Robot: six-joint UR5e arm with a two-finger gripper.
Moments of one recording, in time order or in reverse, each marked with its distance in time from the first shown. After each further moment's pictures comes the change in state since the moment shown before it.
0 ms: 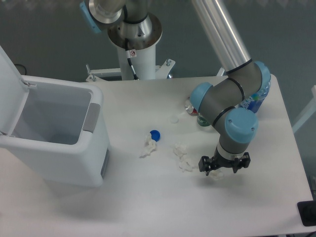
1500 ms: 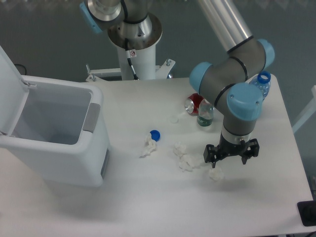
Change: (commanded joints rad) arm 0.011 0.075 -0.012 -0.005 -0.026 -0.002
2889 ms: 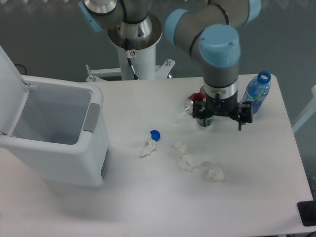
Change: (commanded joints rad) arm -0.025 0.241 -0.029 -0.130 0.141 0.108
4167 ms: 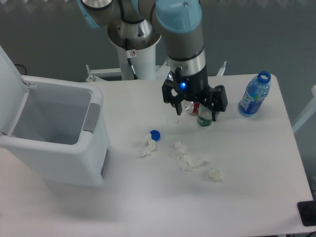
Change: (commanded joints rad) arm -0.115 0.152 -0.023 -0.038 0.005 0.241
